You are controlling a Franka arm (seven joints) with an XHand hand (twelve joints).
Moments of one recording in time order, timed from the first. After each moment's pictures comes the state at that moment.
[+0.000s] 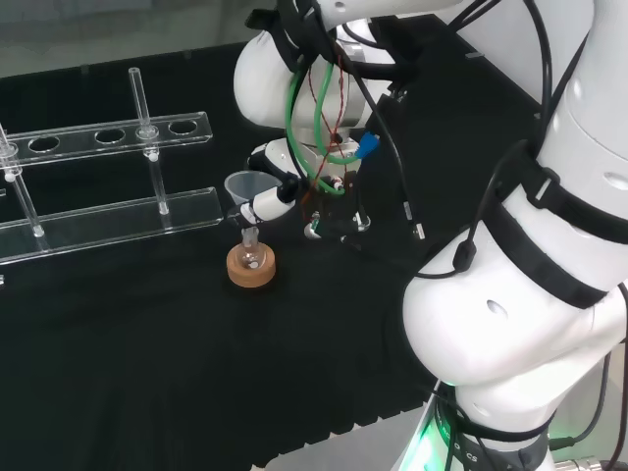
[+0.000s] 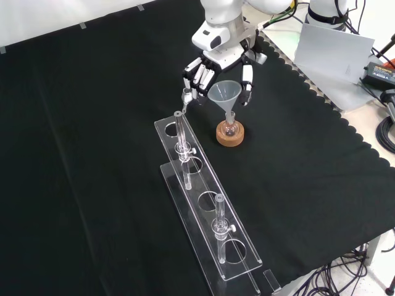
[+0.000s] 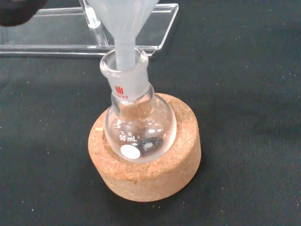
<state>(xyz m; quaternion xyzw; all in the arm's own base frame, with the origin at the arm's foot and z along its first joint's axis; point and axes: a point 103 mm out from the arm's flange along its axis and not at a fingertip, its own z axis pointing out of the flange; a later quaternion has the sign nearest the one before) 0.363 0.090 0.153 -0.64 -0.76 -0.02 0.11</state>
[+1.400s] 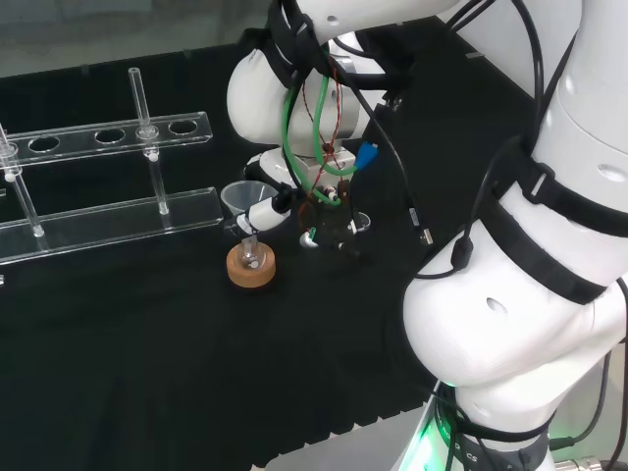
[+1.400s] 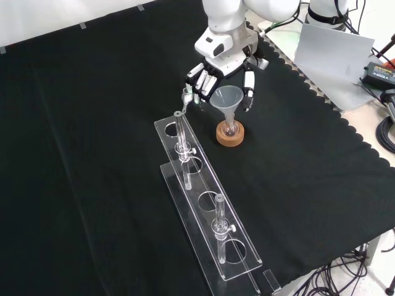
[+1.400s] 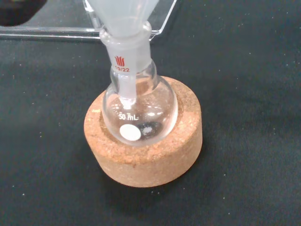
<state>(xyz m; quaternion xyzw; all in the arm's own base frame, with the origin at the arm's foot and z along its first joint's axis) 0.361 0.097 0.141 -0.64 -0.76 0.00 0.10</state>
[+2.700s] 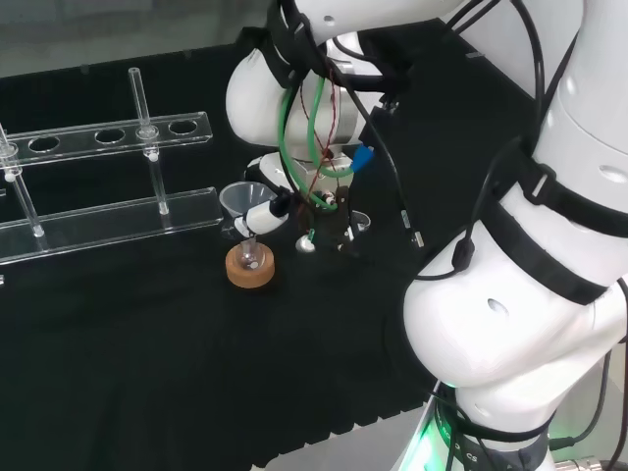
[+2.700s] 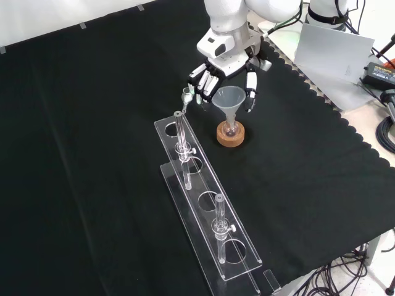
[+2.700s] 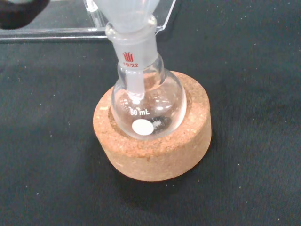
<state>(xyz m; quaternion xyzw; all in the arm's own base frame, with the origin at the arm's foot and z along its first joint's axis) 0.355 0.102 0.137 -0.65 -0.75 -0.01 0.11</state>
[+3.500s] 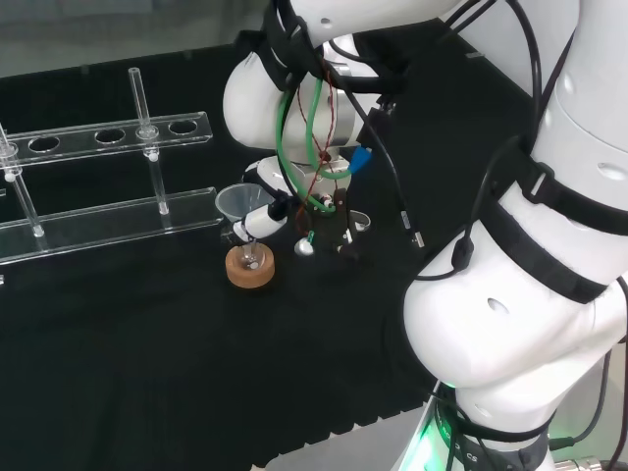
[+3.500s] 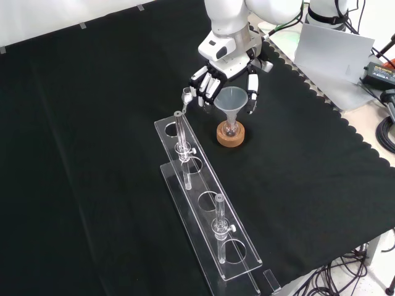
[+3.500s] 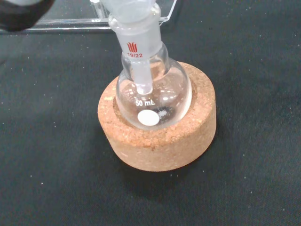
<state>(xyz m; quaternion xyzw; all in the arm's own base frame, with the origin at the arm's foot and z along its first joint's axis) 0.353 0.105 0.134 -0.65 -0.75 0.00 0.12</state>
